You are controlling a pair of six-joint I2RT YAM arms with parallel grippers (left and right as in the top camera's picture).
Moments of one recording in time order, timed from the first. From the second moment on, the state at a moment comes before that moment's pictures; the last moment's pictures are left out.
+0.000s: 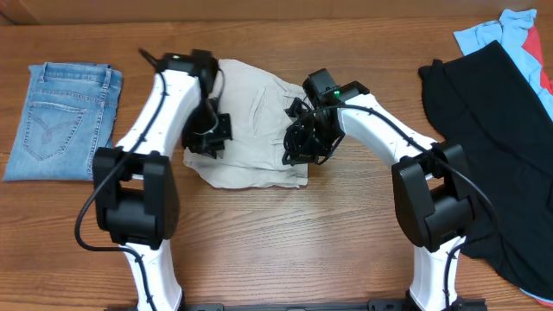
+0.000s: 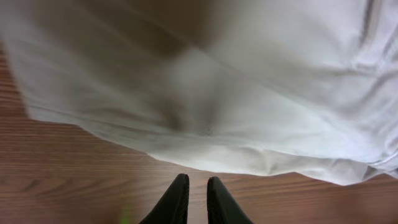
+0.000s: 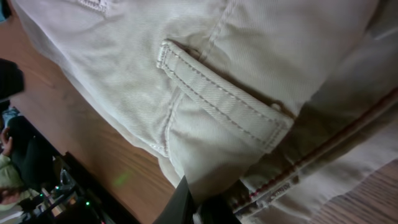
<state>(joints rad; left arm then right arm) -0.20 2.09 1.72 -1.39 0.14 -0.30 0.44 2.10 1.56 -0.95 -0.63 0.25</state>
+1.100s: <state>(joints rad) -0.28 2.03 1.35 -0.90 0.05 -0.32 0.43 2.10 1.65 -1.32 -0.72 0.19</state>
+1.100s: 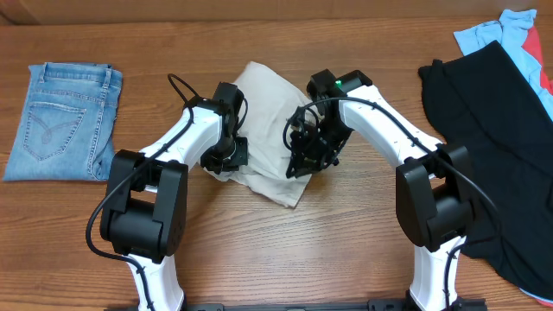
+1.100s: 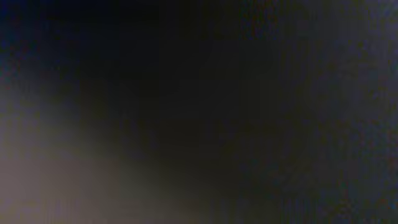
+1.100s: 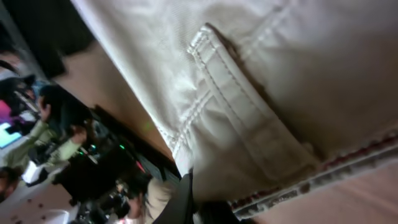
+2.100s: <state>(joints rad) -0.28 2.08 1.50 -1.00 0.07 -0.34 0.65 2.10 1.65 -1.28 -0.62 0.23</state>
